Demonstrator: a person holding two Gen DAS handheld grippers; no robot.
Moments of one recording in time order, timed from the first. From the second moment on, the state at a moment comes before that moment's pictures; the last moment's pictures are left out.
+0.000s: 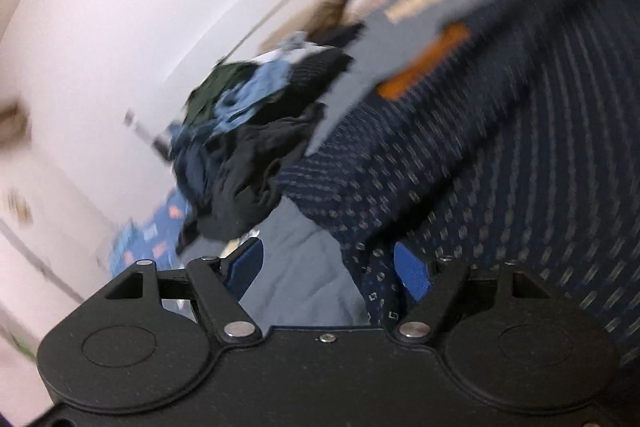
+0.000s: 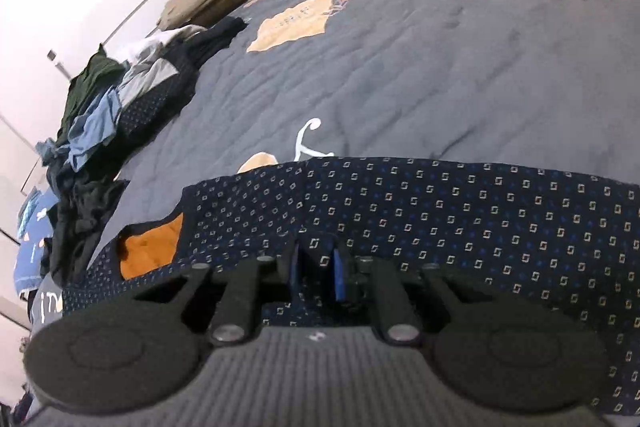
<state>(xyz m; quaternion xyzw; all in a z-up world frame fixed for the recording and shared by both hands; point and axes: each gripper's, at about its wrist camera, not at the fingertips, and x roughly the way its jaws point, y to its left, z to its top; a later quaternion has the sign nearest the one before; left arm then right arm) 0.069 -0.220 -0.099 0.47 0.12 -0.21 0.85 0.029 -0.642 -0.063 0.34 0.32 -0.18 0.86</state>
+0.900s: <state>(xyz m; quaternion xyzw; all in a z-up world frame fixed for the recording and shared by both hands) 0.089 -0.186 -0.126 0.57 0.04 -0.28 0.77 0.030 -0.640 -0.068 0.35 0.32 -0.20 0.86</state>
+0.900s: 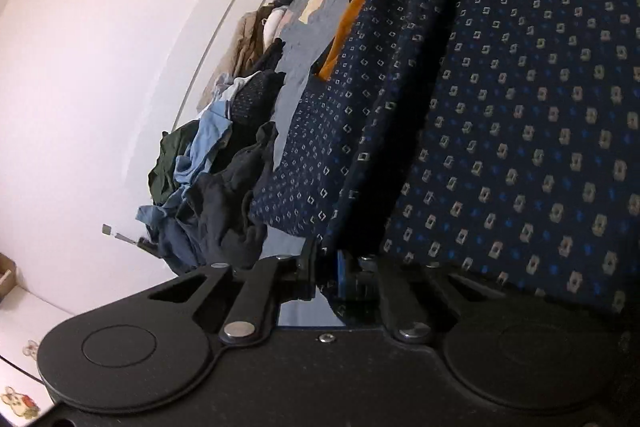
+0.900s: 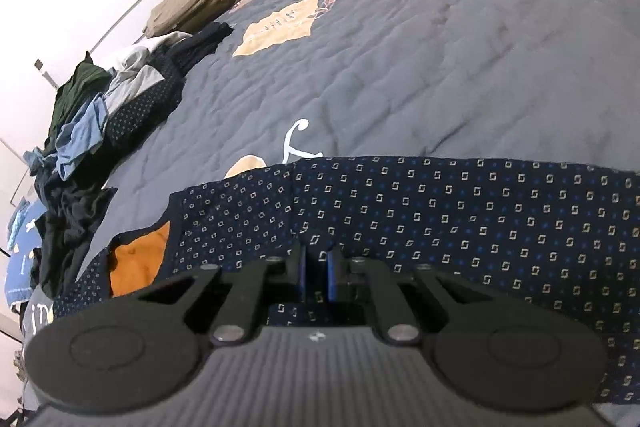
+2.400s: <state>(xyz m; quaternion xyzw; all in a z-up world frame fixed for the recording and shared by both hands) 0.060 -0.148 -0.005 0.00 0.24 -0.28 0.93 -0.011 -0.601 -0.054 0.18 0.34 -0.09 0.92</state>
